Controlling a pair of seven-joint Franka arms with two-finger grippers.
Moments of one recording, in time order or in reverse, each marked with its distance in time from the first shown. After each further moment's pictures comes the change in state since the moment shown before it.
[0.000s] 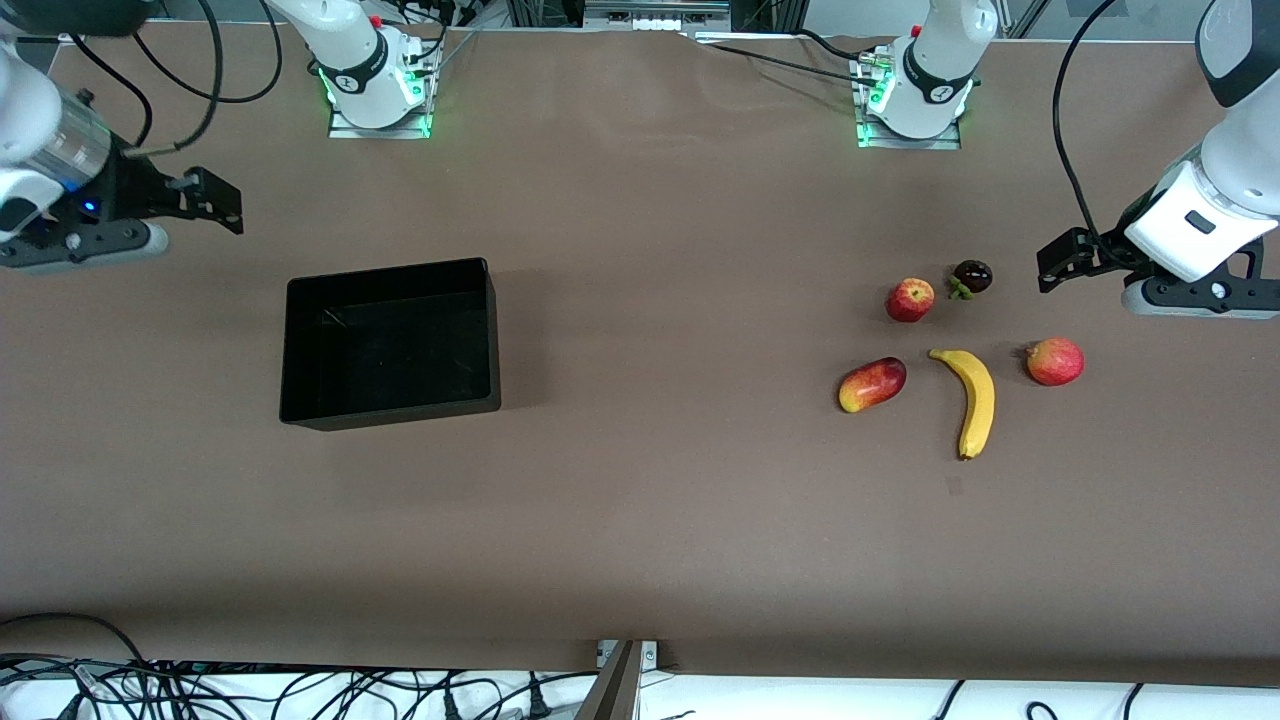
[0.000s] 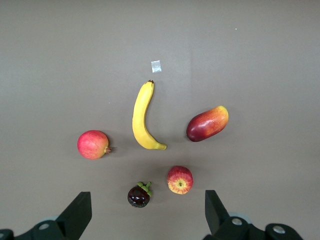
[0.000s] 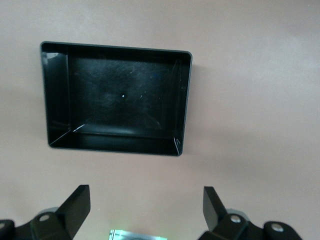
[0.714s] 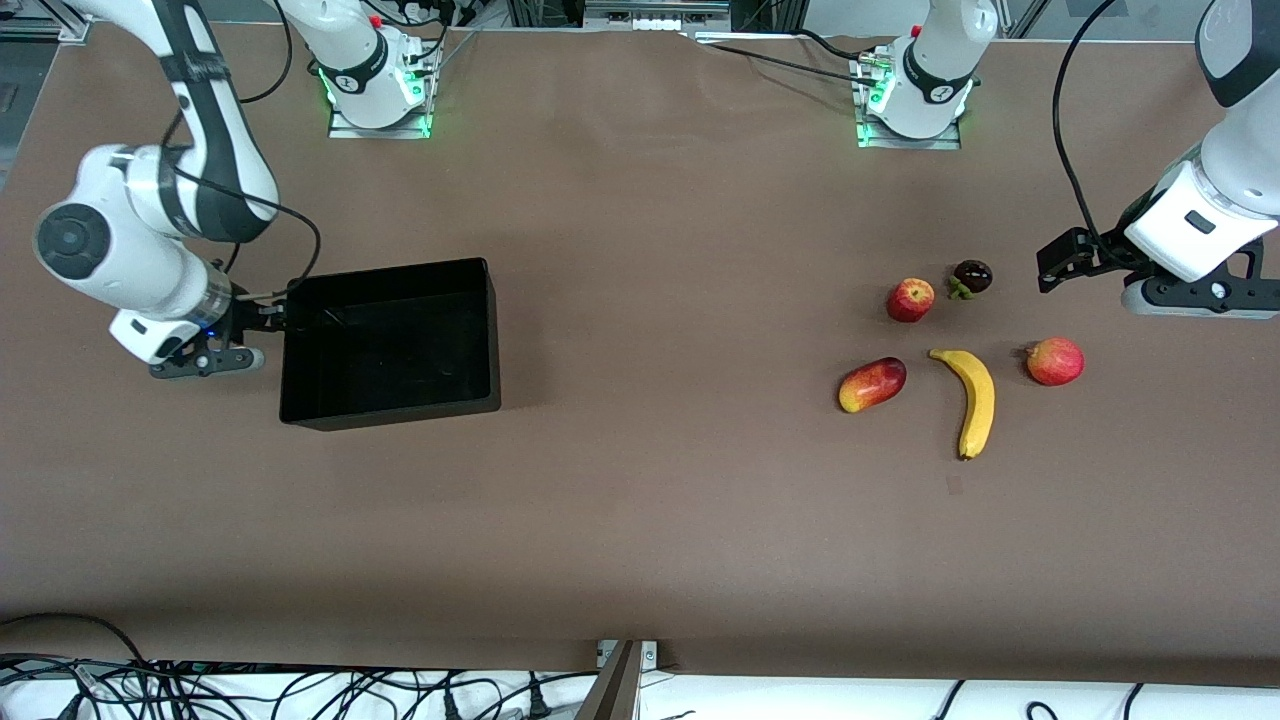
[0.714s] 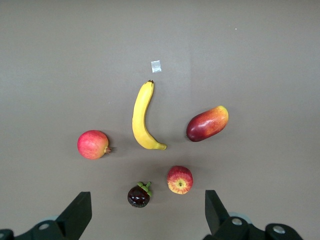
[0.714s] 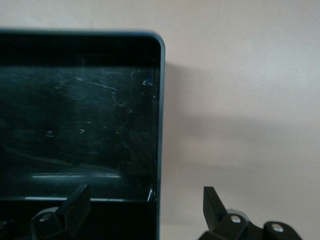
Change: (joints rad) left arm 0.000 0.000 0.000 0.000 0.000 0.000 0.000; right arm -0.017 0.222 -0.092 -0.392 -0.001 0.642 -0.046
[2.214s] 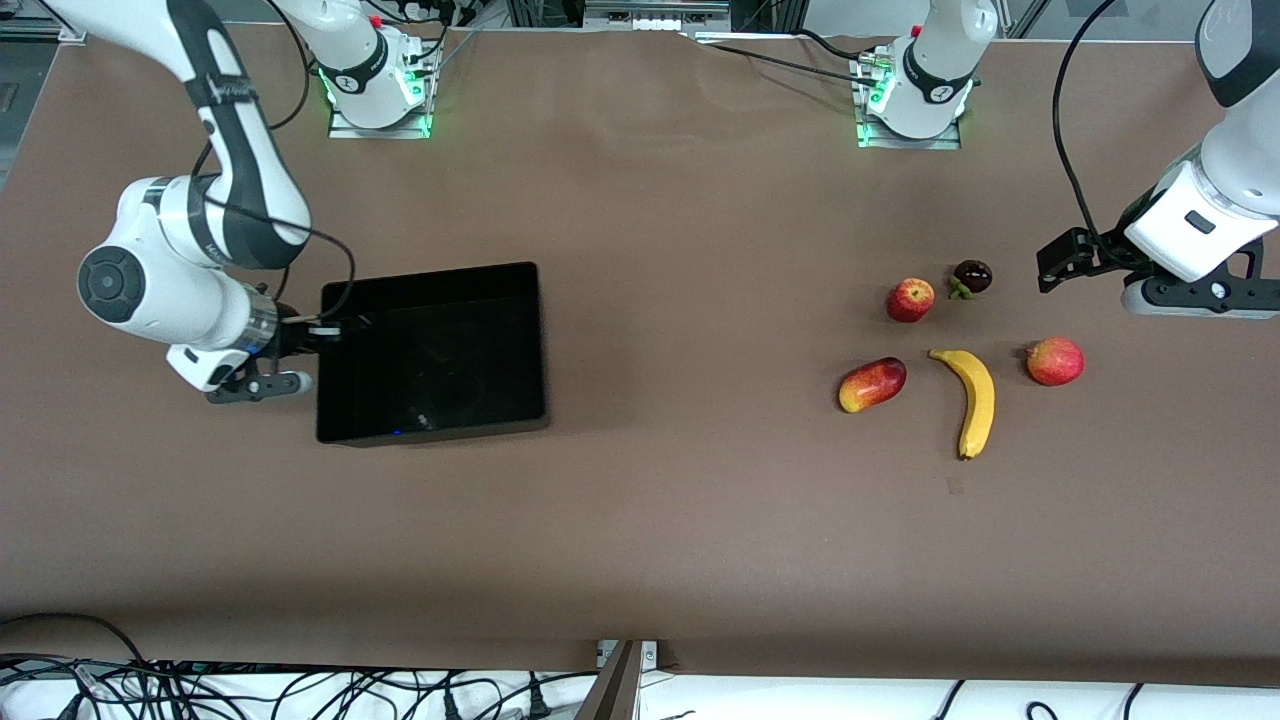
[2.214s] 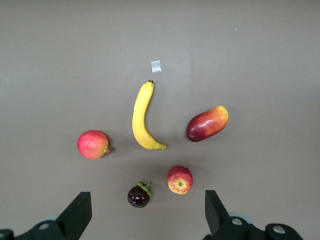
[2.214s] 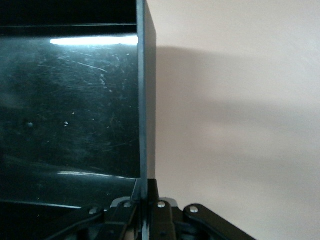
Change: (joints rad) left arm 0.000 0.000 0.000 0.000 0.000 0.000 0.000; right arm 0.073 0.083 0.099 0.258 0.165 -0.229 0.099
